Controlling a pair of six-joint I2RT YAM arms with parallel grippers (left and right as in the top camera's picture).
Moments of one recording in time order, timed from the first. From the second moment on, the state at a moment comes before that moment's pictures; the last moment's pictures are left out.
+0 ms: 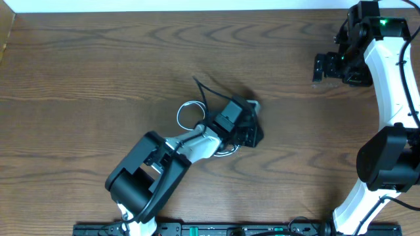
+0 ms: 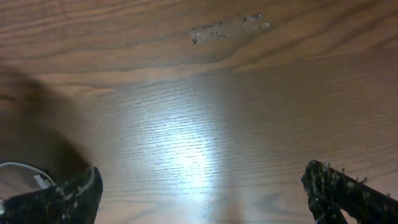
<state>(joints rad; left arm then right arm) -0.73 1.91 0.93 0.01 0.39 -0.54 -0.04 1.97 1.87 -1.35 -0.03 0.13</state>
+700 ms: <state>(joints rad) -0.51 1.60 0.89 -0.35 0.00 -0.45 -0.04 1.97 1.87 -1.35 -0.03 0.13</state>
